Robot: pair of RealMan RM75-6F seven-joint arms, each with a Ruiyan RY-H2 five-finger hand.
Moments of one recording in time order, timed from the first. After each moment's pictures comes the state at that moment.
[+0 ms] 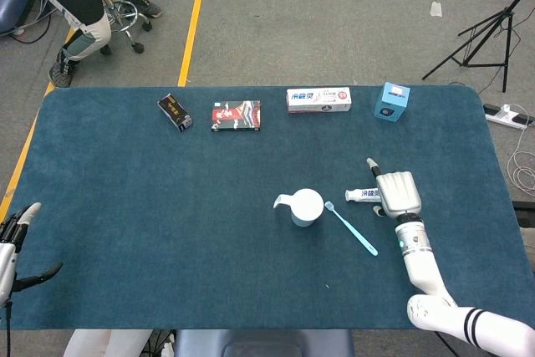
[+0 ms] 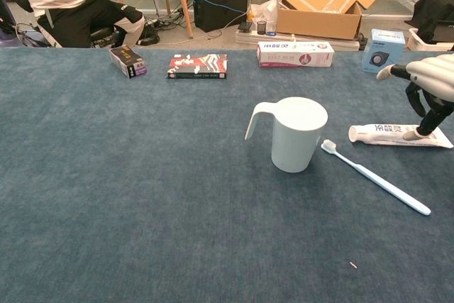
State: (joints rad) left arm -0.05 -1.04 -0.05 -1.68 1.52 1.55 -0.03; right arm 0.55 -1.50 0.21 -1.42 -0.96 1.09 -0.73
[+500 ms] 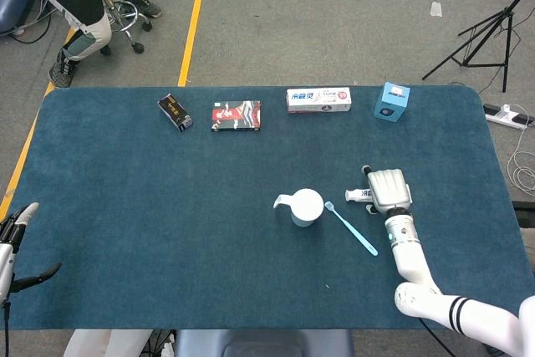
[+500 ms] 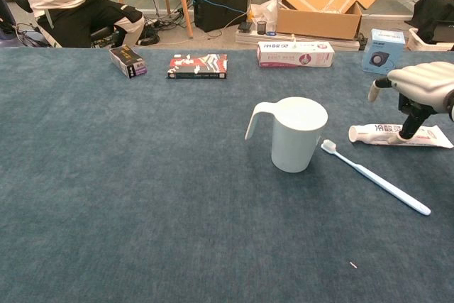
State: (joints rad) left arm -0.05 -1.03 -0.05 -1.68 1.52 1.55 -0.04; right arm 0.62 -1.55 0.21 -1.37 -0.83 1.03 -0.77
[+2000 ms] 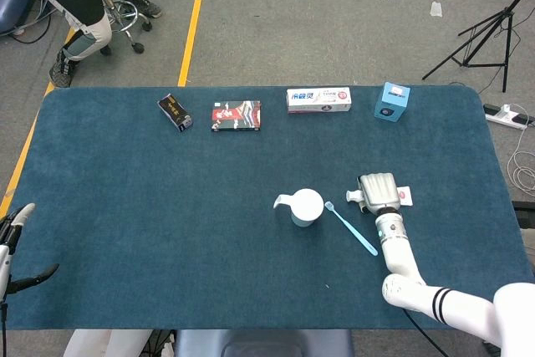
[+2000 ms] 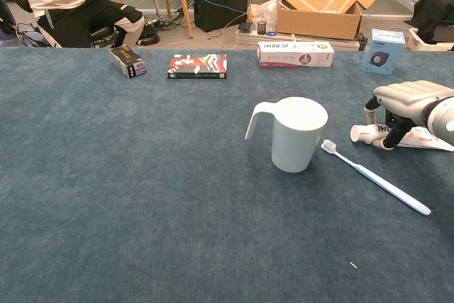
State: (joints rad) left arm -0.04 -1.02 -0.05 -1.69 1.52 1.56 -0.04; right arm 0.70 -1.61 0.18 -1.29 -0.69 0.99 -0.76
